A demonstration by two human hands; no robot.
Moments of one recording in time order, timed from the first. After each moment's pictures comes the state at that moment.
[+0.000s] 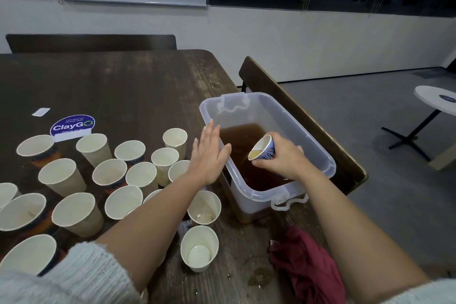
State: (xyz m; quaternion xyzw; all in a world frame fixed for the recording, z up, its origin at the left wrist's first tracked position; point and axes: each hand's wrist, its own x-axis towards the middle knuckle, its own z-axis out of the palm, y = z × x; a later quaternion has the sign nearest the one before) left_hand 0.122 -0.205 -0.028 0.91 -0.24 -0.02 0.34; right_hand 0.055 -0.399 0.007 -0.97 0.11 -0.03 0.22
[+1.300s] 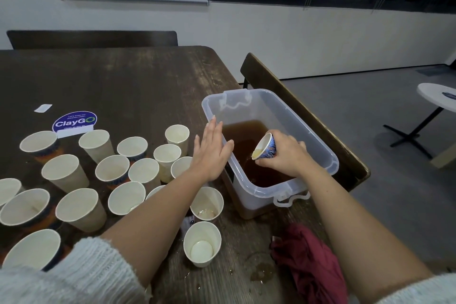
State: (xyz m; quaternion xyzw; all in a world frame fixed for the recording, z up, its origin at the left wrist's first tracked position) left_hand 0.122 -0.206 -0.030 0.91 -0.24 -0.02 0.35; right_hand 0.057 -0.399 0.006 -0.98 0.11 -0.01 0.16
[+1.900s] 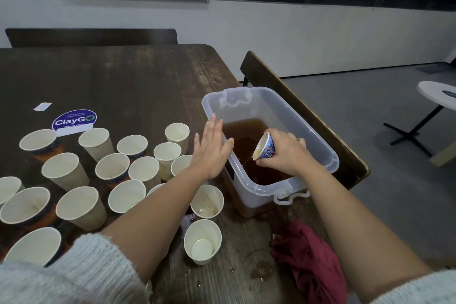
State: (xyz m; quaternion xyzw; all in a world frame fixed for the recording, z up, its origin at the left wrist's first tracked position) left_hand 0.124 -0.206 -0.031 0.91 -0.23 -0.03 0.34; right_hand 0.057 -0.394 0.008 -0.99 0.09 0.00 0.11
